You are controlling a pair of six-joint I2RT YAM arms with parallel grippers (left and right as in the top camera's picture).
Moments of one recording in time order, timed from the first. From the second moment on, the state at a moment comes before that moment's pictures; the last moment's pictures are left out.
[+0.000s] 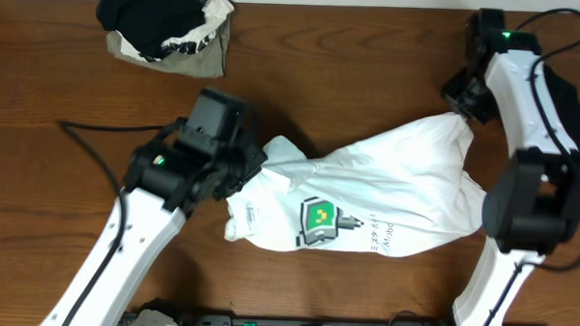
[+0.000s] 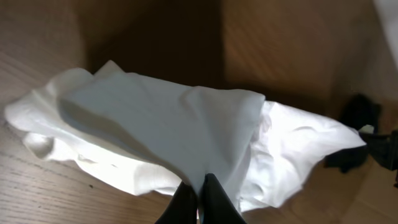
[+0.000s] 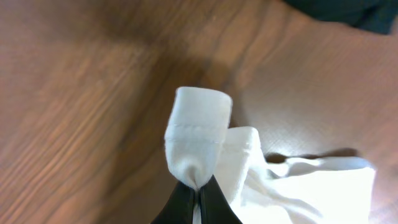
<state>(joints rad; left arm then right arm) -0.42 1.25 1.22 -1.00 0.14 -1.10 -0.03 2.08 1.86 -1.21 0.17 0.82</state>
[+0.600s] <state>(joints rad) -0.42 0.91 1.22 -0.99 0.21 -1.09 -0.01 1.39 1.87 -1.42 0.14 0.76</state>
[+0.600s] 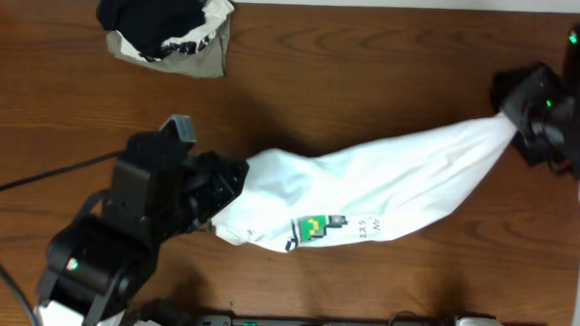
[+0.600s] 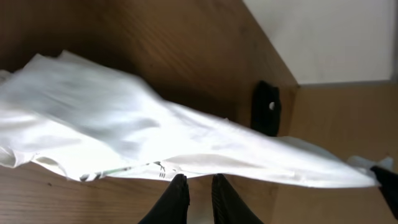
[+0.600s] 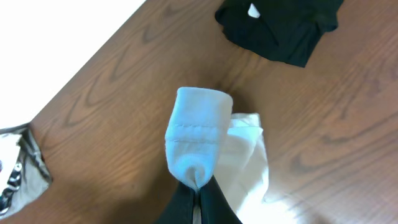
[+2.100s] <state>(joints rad) -0.50 1.79 1.18 -0.87 0.47 -1.14 -0.01 1.38 1.87 -1.45 0.12 0.68</state>
